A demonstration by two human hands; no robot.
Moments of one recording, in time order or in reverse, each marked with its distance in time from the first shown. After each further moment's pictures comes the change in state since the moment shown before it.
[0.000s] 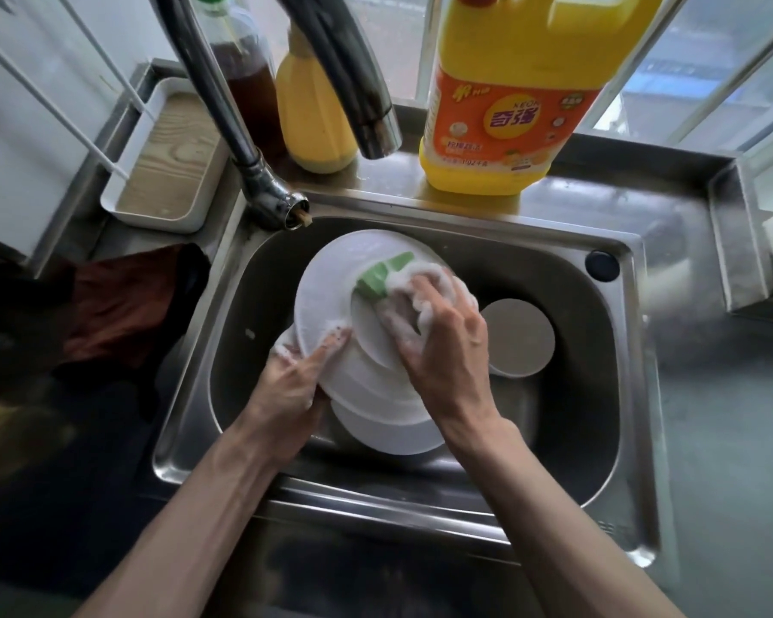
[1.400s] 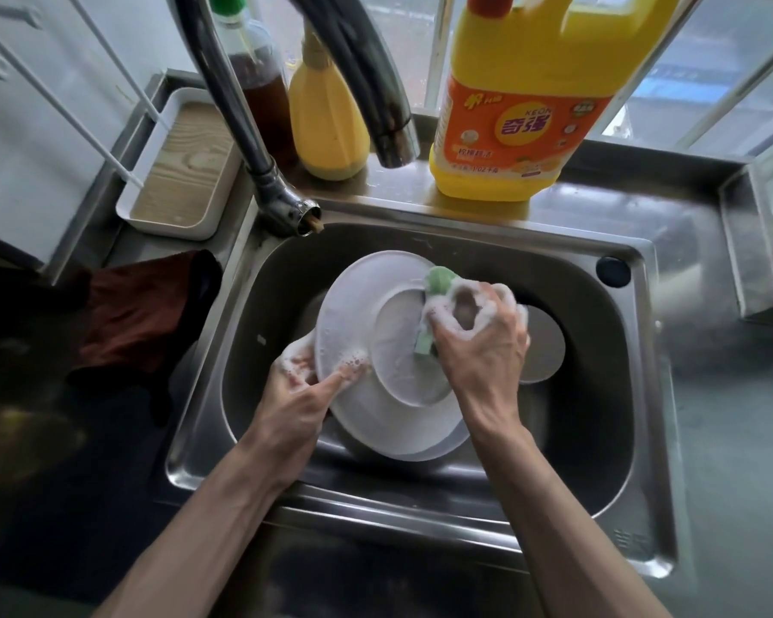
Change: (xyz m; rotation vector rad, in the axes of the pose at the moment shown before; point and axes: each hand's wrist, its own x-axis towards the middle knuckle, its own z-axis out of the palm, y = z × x) left_hand -0.012 0.002 -0.011 0.178 -0.074 0.046; right_hand 0.002 0.019 0.000 0.041 0.100 0.484
